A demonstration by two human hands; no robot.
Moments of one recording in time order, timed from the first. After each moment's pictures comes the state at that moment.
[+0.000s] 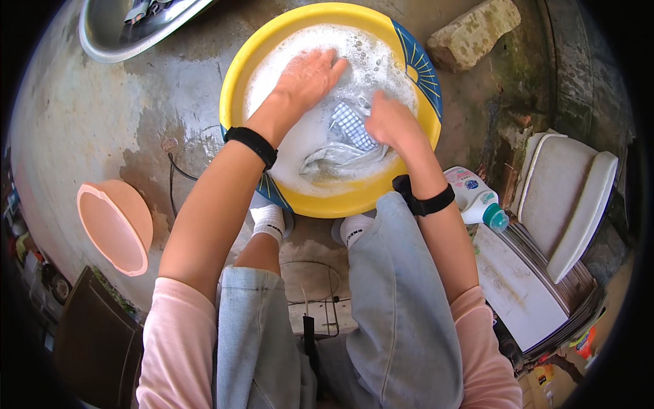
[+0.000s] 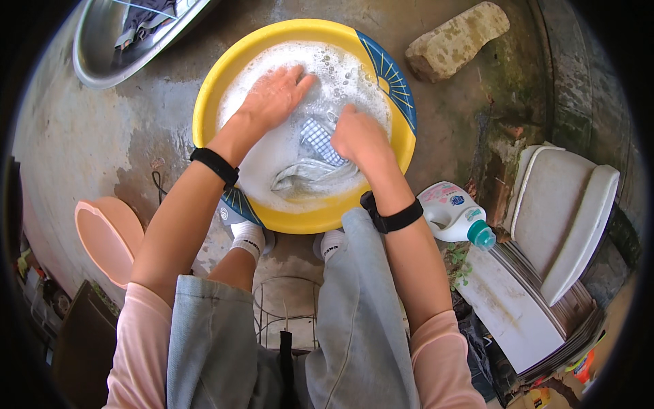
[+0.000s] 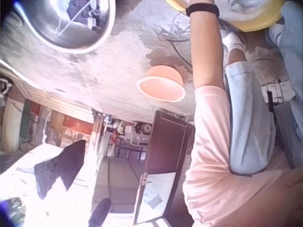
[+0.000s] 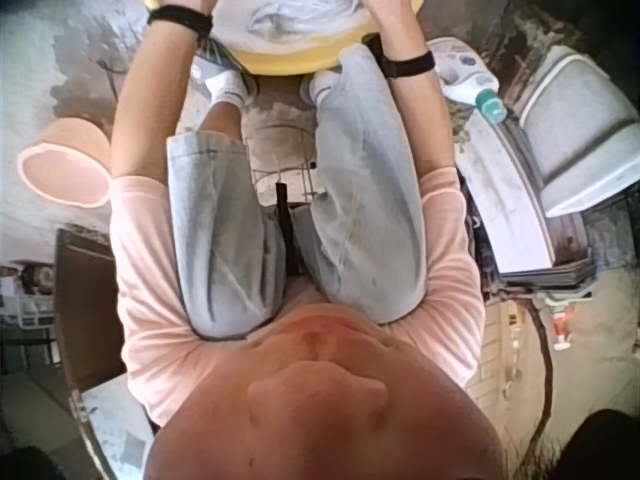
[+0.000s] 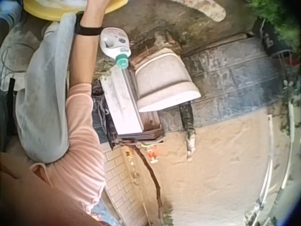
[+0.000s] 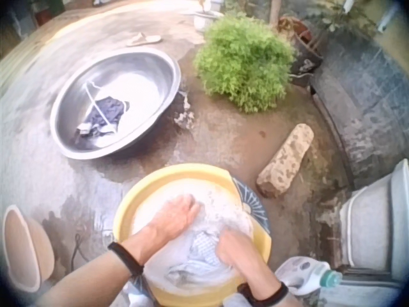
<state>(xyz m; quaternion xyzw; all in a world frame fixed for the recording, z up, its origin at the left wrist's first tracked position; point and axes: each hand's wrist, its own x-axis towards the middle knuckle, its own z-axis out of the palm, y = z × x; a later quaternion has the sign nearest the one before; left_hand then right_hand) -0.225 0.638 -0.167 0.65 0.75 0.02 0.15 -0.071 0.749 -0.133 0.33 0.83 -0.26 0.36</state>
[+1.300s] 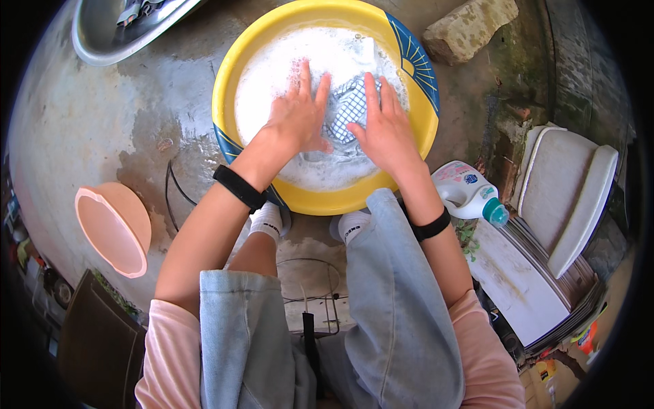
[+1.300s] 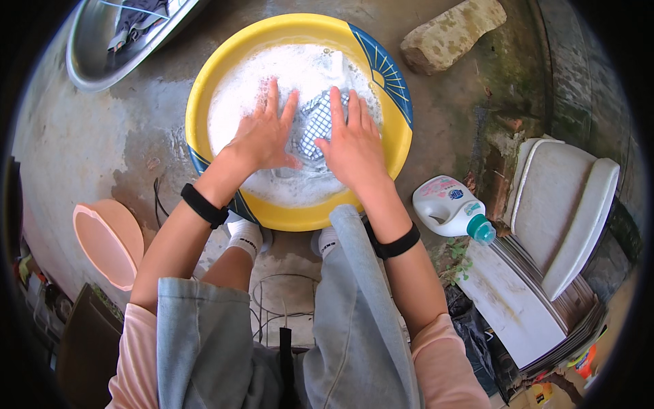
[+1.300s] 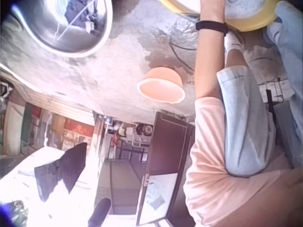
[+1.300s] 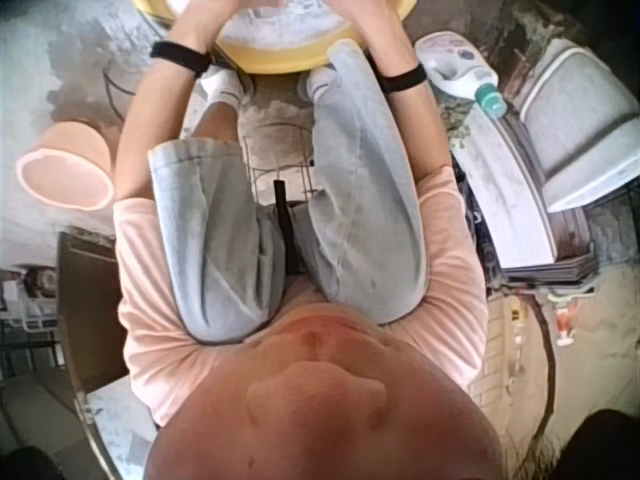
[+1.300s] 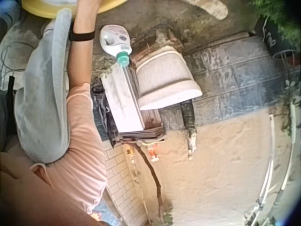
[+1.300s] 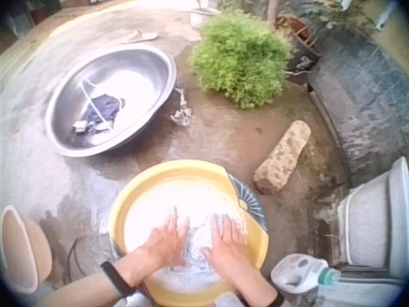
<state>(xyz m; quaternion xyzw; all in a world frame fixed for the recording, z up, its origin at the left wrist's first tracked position) -0.185 0.607 -0.124 0.53 0.80 -0.07 0.28 -0.036 0.716 -0.128 0.28 0.92 -0.26 0.10</state>
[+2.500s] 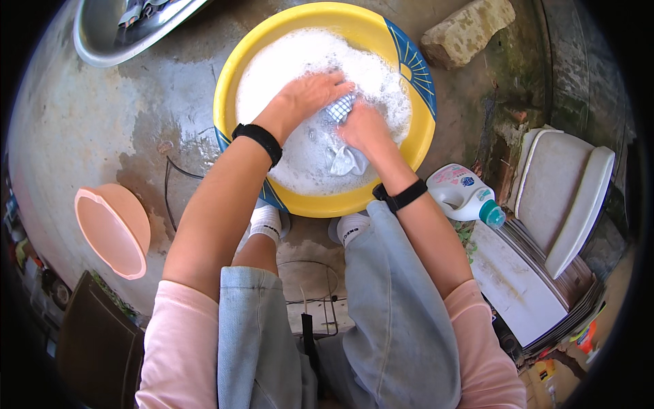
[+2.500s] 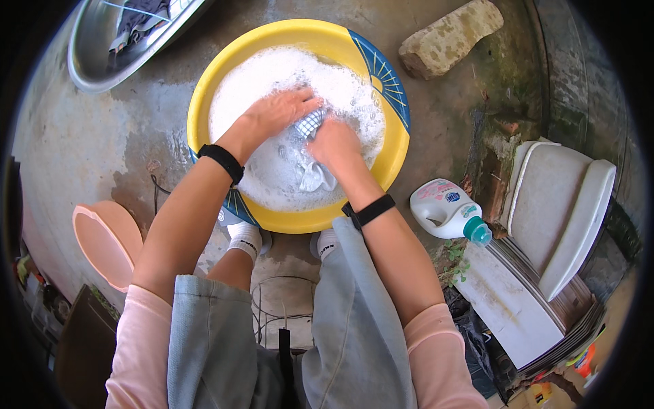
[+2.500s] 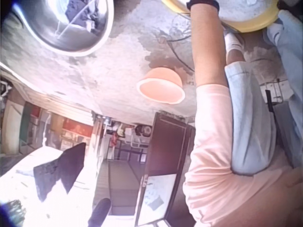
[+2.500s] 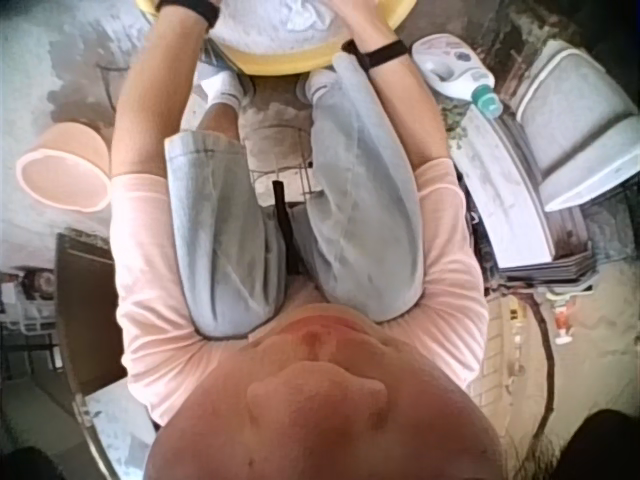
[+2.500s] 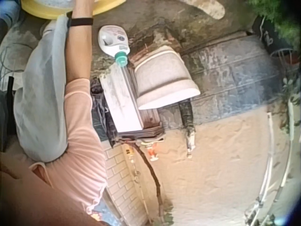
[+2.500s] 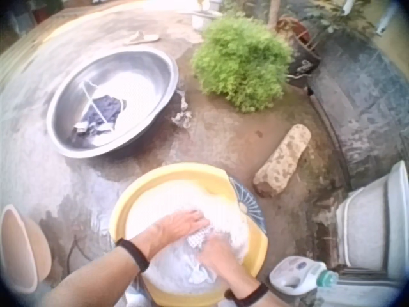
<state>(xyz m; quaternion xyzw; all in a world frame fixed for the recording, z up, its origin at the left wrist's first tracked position) -0.215 0.641 -0.196 0.69 0.68 0.01 0.25 -0.065 0.717 -0.172 0.36 0.83 -0.33 0.28</state>
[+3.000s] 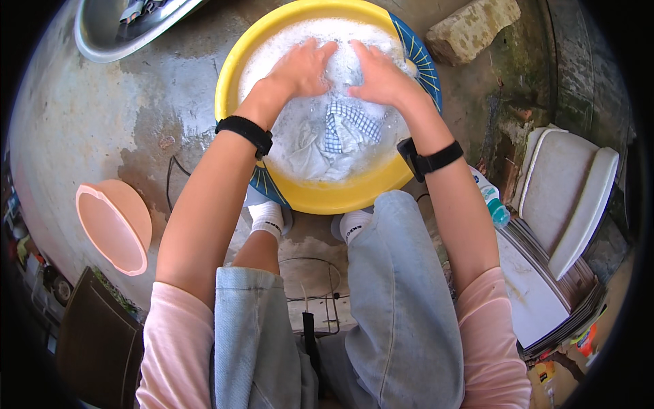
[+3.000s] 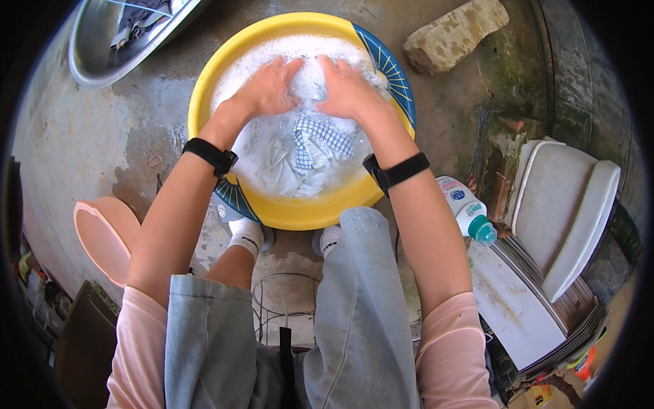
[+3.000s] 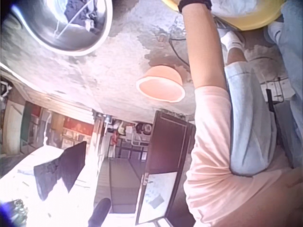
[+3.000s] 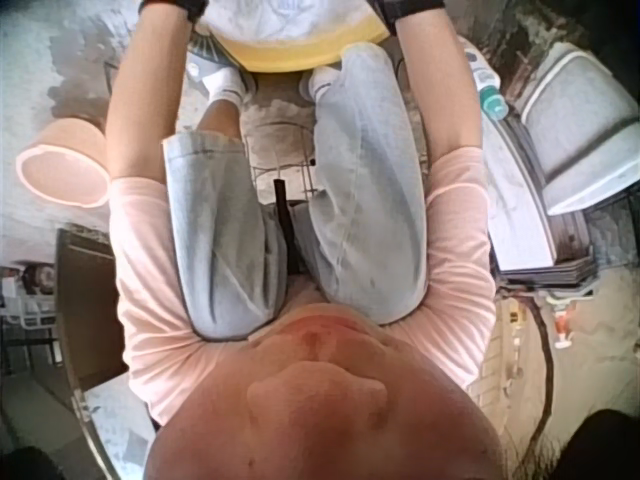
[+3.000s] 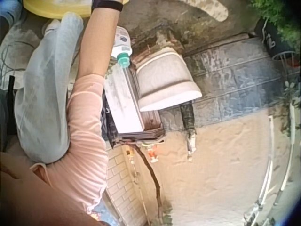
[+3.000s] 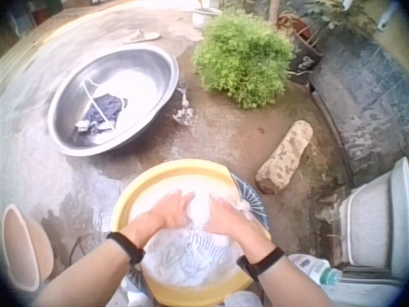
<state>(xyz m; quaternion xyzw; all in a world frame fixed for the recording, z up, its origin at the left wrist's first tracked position) -0.243 0.643 -0.170 0.55 0.78 0.07 0.28 -0.105 0.781 -0.162 0.20 0.93 -0.27 0.13</state>
